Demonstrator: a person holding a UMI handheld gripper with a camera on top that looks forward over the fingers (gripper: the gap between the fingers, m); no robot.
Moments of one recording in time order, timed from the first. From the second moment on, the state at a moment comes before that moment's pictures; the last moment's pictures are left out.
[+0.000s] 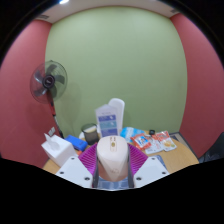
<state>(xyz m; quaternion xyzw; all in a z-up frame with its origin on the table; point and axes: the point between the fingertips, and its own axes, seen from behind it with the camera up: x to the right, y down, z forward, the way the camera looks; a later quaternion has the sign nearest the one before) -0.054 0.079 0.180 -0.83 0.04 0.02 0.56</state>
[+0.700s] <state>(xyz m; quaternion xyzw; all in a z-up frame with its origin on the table) 0.017 0.013 0.061 -0.89 -0.01 -0.02 0.45</state>
